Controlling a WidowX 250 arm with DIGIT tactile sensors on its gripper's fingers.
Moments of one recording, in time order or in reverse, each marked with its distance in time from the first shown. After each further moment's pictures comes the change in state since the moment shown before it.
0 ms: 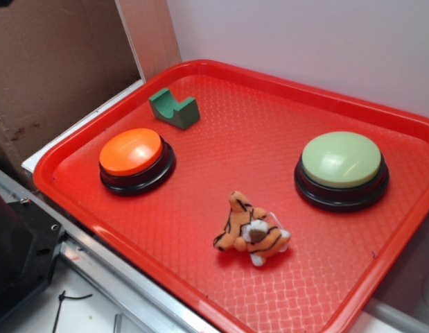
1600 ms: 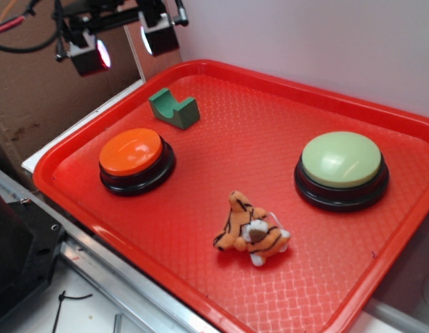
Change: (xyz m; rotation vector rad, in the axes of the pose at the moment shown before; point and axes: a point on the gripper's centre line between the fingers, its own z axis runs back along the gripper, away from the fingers) arm 0.111 0.033 -0.134 0.070 -0.155 1.034
